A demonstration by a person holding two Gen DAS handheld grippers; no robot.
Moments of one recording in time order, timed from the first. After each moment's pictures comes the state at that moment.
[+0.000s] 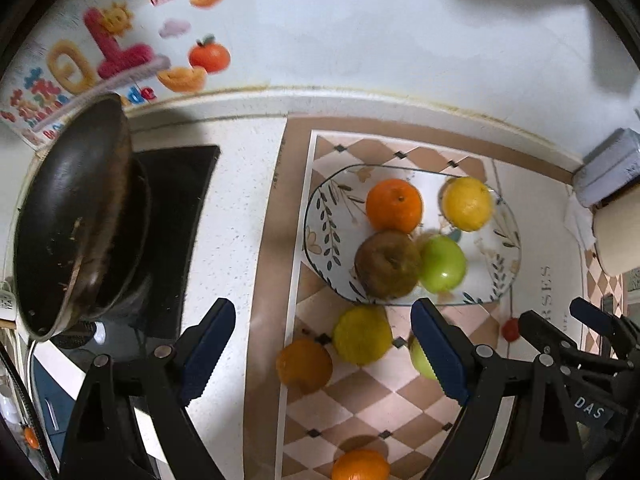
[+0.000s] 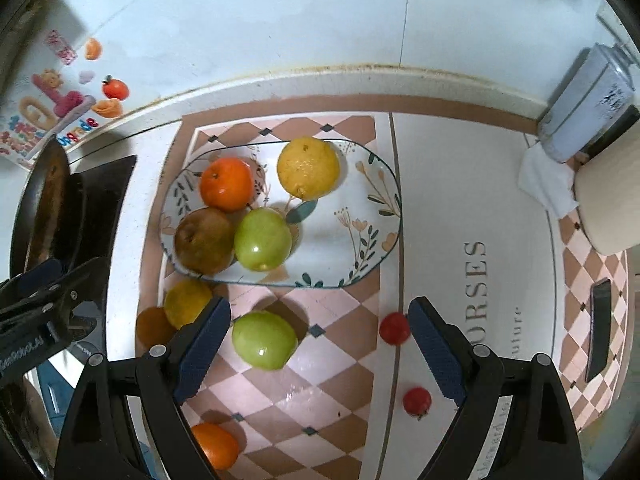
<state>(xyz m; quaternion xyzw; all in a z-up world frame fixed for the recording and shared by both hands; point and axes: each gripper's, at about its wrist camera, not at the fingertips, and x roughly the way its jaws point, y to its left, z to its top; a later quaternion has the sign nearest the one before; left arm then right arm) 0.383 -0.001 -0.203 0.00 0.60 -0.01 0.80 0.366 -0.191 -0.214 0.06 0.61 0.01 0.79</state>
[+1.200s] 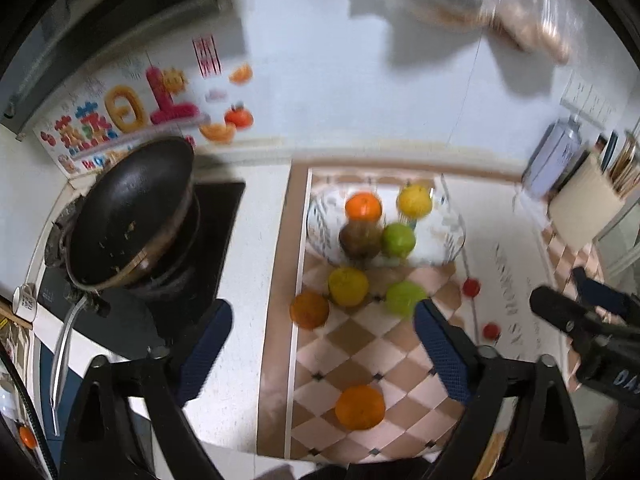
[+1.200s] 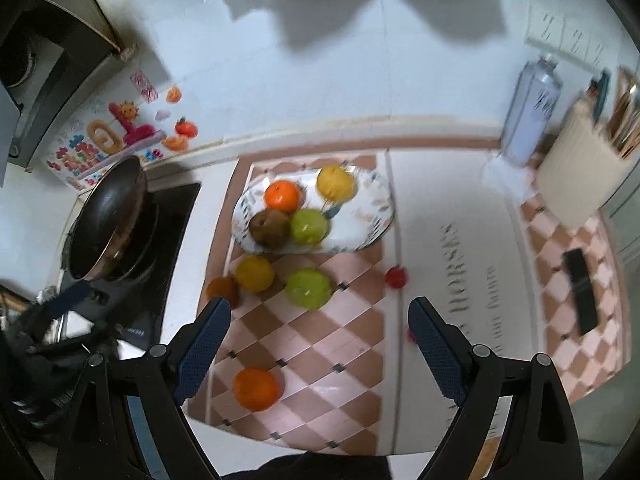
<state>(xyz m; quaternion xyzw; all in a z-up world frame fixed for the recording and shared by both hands) 0.257 -0.002 -0.130 0.02 0.52 -0.02 0.86 0.248 -0.193 -0.133 0.11 0.55 0.04 0.83</state>
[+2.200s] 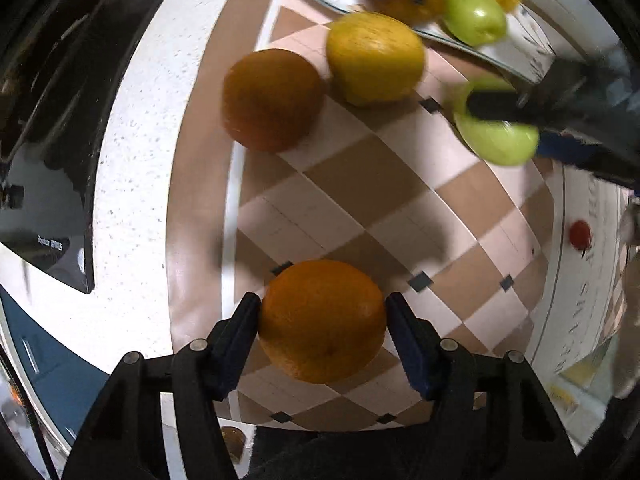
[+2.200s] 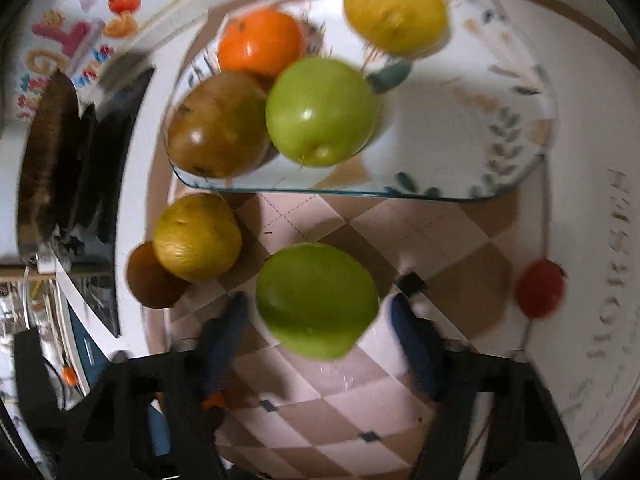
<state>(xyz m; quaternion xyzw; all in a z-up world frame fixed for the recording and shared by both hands) 0.259 -0.009 -0.329 -0.03 0.74 -0.02 0.67 0.369 -0.148 -0.354 0.10 0.70 0.13 0.69</state>
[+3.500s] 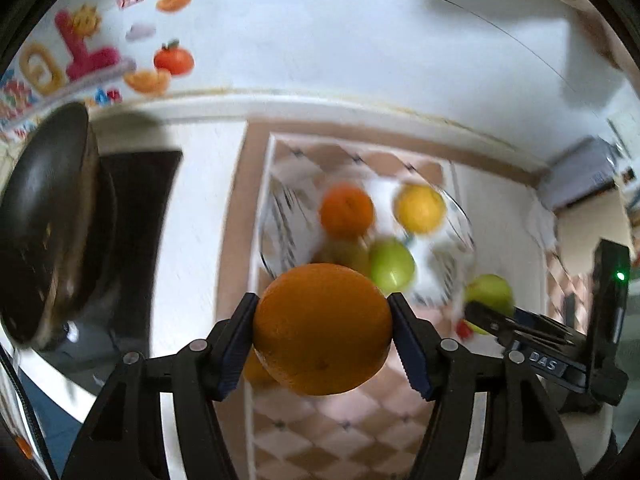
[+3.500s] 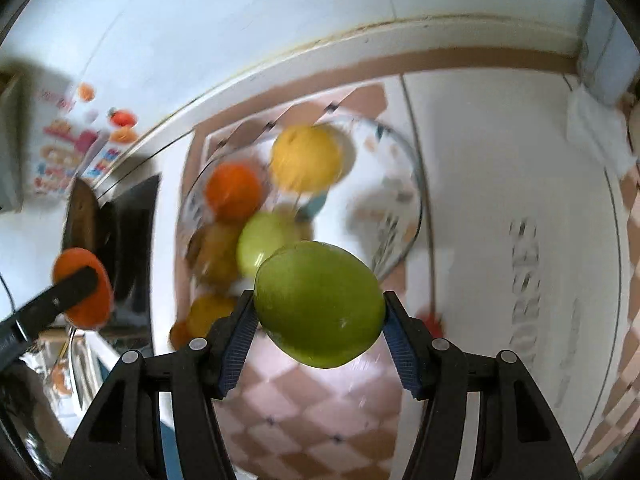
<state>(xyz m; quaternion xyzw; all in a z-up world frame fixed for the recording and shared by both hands) 0.410 -0.011 -0.199 -0.04 0.62 -0.05 0.78 0.425 -0.239 -0.278 0.19 0.63 0.07 0.75</state>
